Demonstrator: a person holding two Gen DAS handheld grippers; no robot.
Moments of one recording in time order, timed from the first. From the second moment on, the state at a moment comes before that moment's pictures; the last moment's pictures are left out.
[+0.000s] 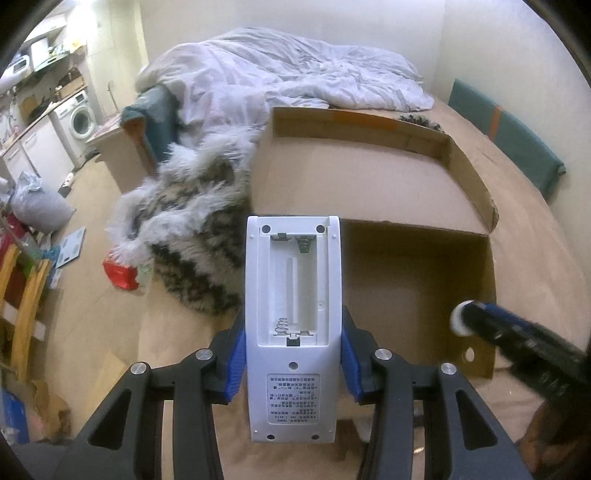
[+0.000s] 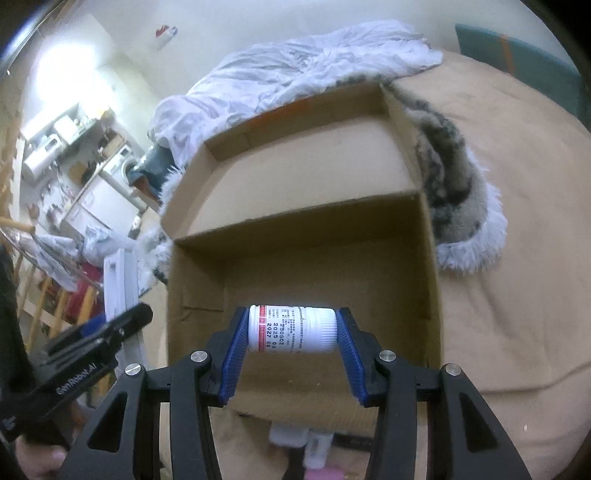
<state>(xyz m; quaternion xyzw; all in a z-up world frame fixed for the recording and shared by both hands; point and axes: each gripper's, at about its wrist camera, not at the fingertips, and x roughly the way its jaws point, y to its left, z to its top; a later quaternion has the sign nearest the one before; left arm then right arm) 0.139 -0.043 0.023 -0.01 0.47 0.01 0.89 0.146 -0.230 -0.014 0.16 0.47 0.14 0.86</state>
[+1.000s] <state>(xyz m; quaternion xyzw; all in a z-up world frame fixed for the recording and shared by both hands) 0.168 -0.069 -0.070 0.00 0.51 -0.02 0.86 0.176 -0.202 -0.100 0.10 0.58 0.10 0.80</state>
